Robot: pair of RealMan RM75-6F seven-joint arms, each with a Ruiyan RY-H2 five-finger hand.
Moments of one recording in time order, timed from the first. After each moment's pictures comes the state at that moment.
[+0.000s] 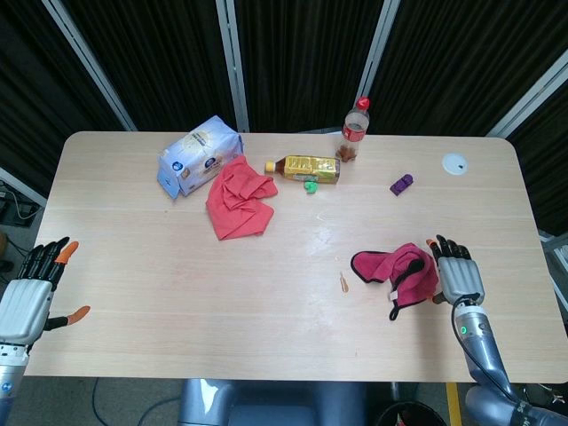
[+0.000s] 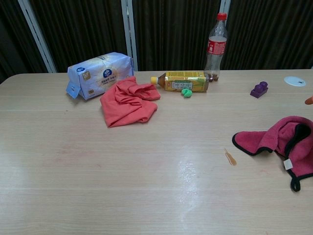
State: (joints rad) left arm -0.13 -1.15 -0.03 -1.65 1.53 1.45 0.02; right arm 0.41 -1.39 0.20 -1.49 -0.92 1.02 -0.48
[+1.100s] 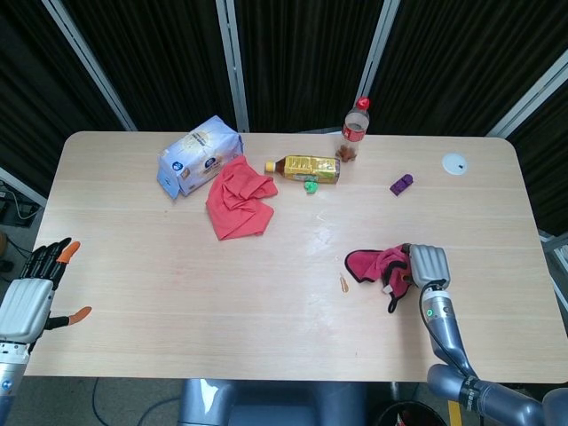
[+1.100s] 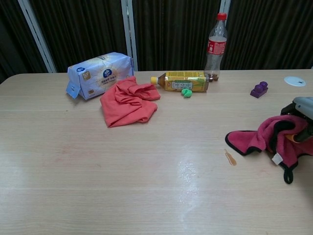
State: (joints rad) left arm -0.14 -1.14 -0.03 -1.66 1.51 1.43 0.00; right arm 0.50 -1.66 0.20 -1.17 -1.00 1.04 -0.30
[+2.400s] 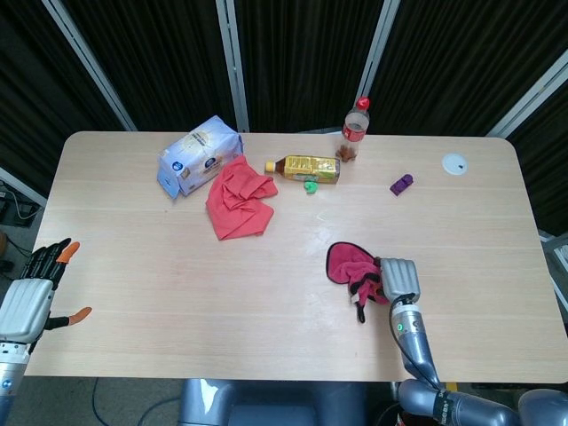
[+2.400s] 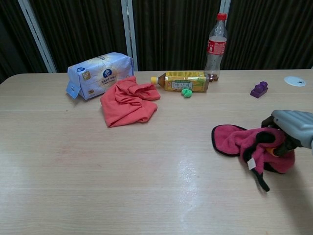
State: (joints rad) left arm -0.14 -1.14 -0.03 -1.67 1.50 1.42 0.00; right arm 0.49 -1.75 0.18 -1.26 -0.94 1.13 -0.49
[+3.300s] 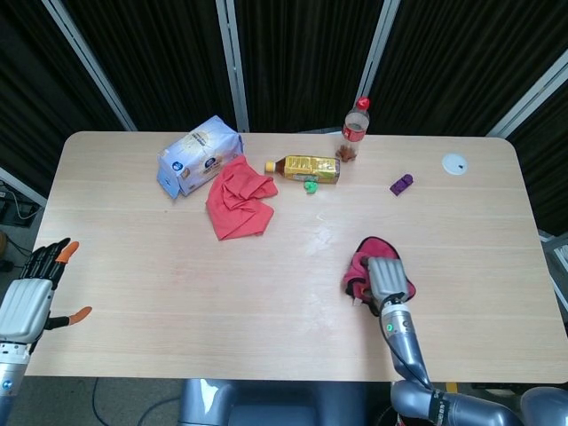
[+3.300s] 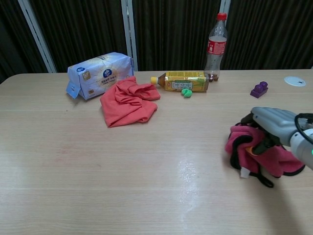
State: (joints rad) left arm -0.14 -1.14 -0.03 -1.67 1.50 1.42 -0.01; right arm 0.52 -1.78 0.21 -1.41 -0.93 1.15 -0.56
